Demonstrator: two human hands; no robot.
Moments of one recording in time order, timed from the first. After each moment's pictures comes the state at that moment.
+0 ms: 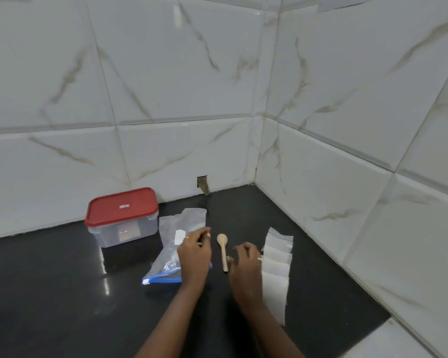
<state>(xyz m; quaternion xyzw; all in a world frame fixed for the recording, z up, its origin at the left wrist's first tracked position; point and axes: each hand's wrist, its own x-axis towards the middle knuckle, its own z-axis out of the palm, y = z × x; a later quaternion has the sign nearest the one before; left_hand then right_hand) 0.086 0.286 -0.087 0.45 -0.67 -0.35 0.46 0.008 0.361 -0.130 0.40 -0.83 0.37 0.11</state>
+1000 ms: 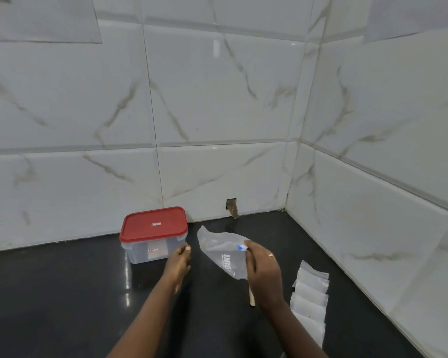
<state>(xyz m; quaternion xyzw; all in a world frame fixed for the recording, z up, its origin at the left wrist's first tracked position) 0.148 0.184 -0.095 0.49 -0.47 -0.65 0.34 -0.005 0.309 -0.088 0.54 -0.66 0.46 0.25</state>
